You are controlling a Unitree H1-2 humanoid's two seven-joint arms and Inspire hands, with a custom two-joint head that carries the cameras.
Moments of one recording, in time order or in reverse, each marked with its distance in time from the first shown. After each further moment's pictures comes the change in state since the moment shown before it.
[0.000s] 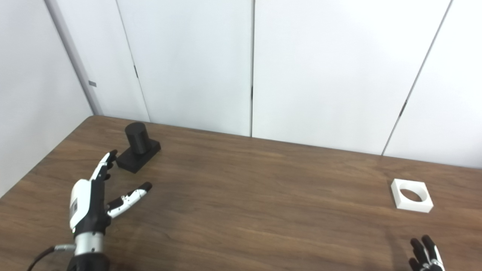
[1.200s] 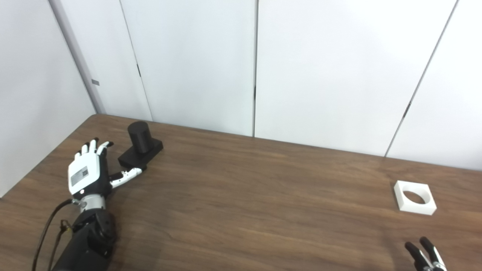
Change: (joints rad) left arm -0.275 0.159 -0.112 0.443 0.129 0.210 0.089; right arm 0.009 0.011 -0.011 -0.001 -0.045 -0.025 -0.023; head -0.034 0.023
